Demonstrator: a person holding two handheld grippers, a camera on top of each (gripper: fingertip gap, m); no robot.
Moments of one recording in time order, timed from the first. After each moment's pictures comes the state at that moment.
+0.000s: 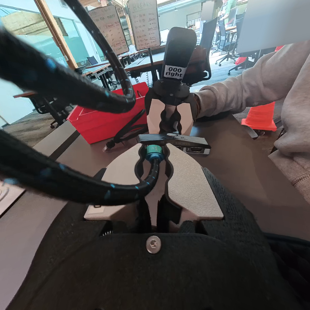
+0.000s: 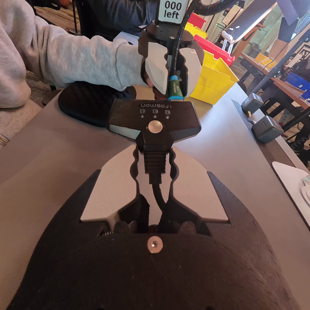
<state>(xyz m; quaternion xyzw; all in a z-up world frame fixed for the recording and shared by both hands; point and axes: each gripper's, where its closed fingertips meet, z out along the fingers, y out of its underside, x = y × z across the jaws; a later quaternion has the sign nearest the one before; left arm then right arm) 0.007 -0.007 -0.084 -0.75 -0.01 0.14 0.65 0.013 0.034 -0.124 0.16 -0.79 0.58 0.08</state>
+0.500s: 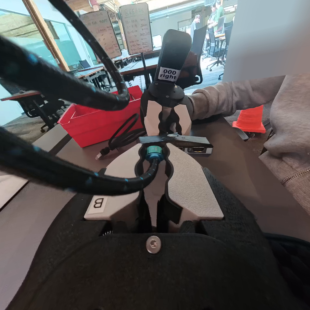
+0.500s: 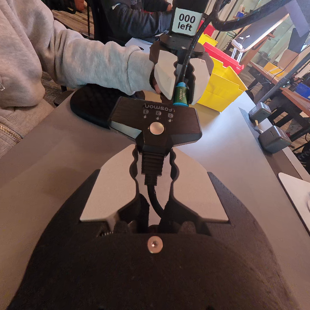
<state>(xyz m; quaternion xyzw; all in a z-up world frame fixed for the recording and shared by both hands) 0.014 -0.004 -0.083 -0.75 0.00 0.12 0.66 0.025 0.033 -0.122 0.19 -0.78 0.59 0.07</state>
